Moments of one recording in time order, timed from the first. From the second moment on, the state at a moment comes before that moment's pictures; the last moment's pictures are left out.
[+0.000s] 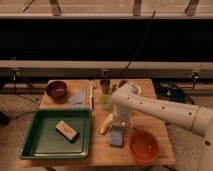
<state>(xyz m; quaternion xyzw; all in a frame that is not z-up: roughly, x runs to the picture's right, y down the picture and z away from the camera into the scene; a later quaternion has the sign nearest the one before) 0.083 0.224 0.813 -0.28 -0.28 -0.62 0.68</state>
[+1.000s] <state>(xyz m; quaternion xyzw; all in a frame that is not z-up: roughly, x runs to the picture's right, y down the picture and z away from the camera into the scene) 0.088 0.246 0.815 -0.30 -0.29 -0.64 0.65</state>
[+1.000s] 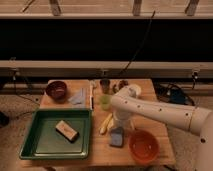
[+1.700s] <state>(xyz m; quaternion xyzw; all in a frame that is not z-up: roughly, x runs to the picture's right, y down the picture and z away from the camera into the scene) 0.079 0.242 0.823 -0.31 -0.28 -0.63 0.66</state>
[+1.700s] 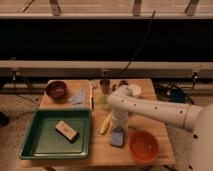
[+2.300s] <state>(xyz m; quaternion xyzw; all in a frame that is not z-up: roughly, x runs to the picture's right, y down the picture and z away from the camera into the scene) 0.077 0.172 0.783 -0.27 -0.27 -0.62 0.69</state>
